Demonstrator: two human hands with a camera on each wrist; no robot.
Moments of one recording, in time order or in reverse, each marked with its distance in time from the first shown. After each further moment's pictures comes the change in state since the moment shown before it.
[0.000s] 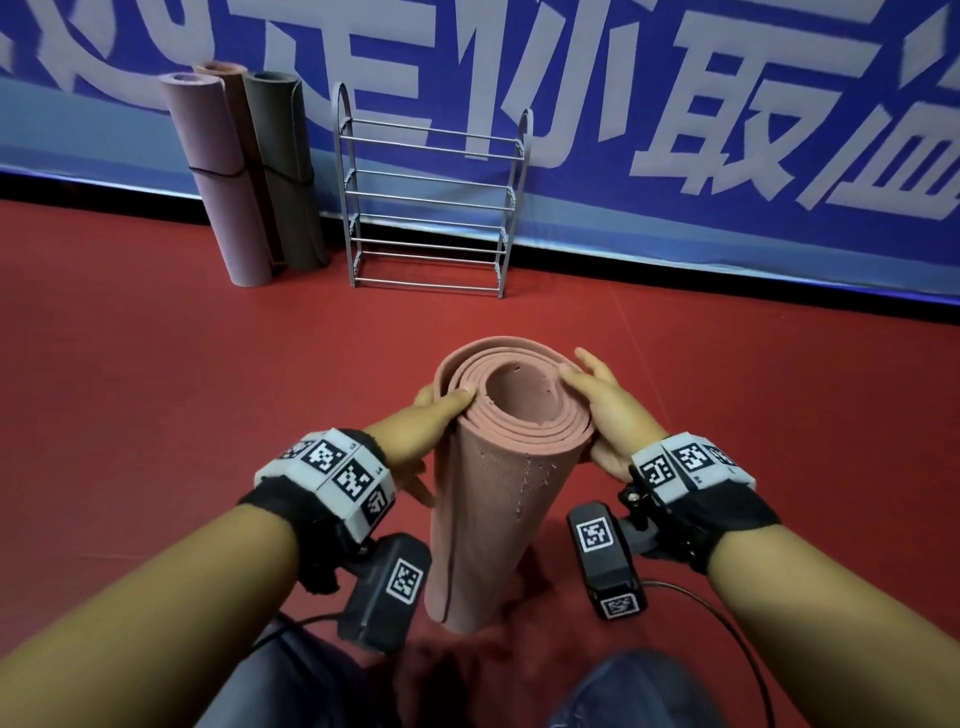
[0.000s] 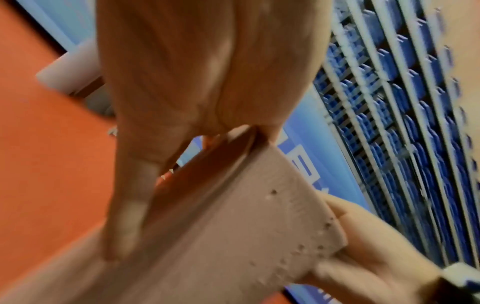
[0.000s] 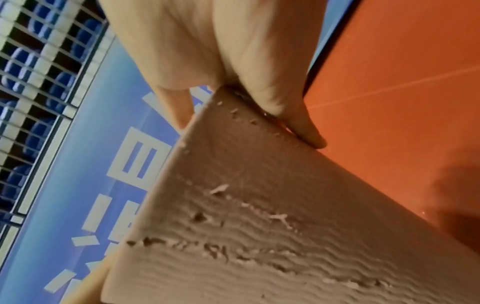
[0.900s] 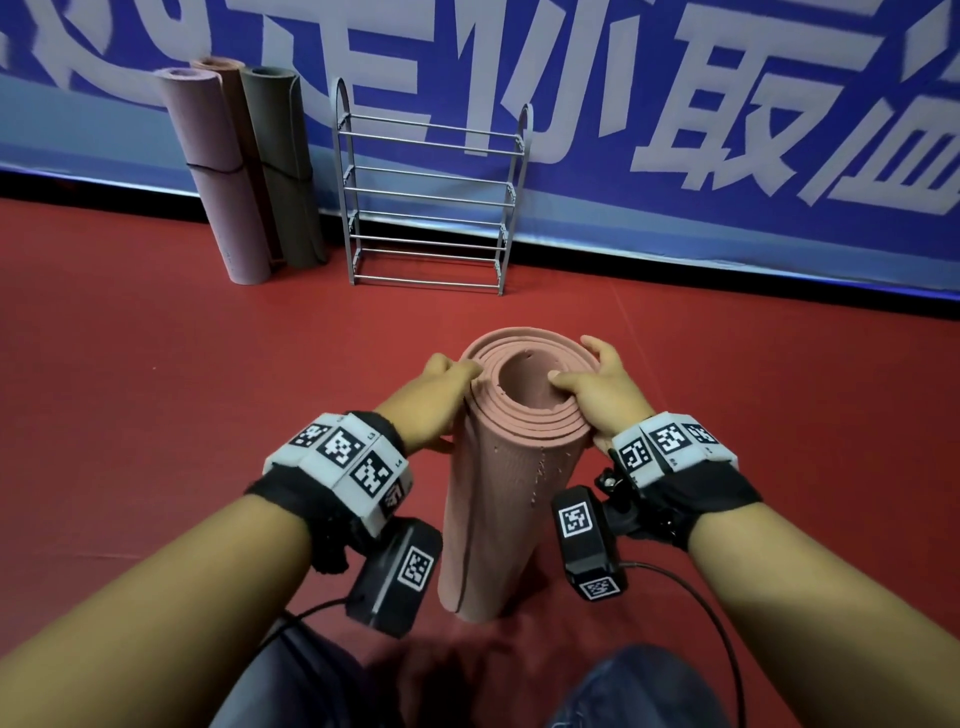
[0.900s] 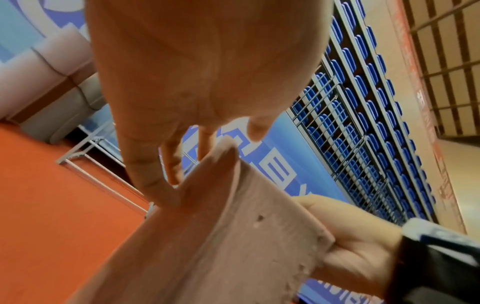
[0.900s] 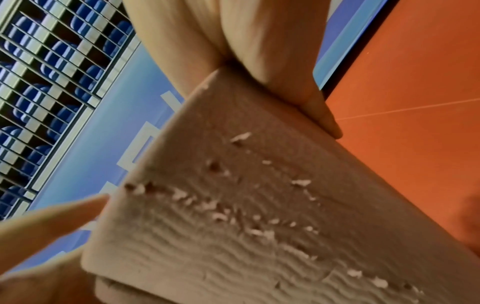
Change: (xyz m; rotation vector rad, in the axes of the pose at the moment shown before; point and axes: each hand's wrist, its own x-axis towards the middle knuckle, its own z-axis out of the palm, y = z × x) left_hand 0.013 0.012 0.000 0.169 0.095 0.204; right_hand 0.014 -0.001 0.007 -0.220 0.207 -0.079
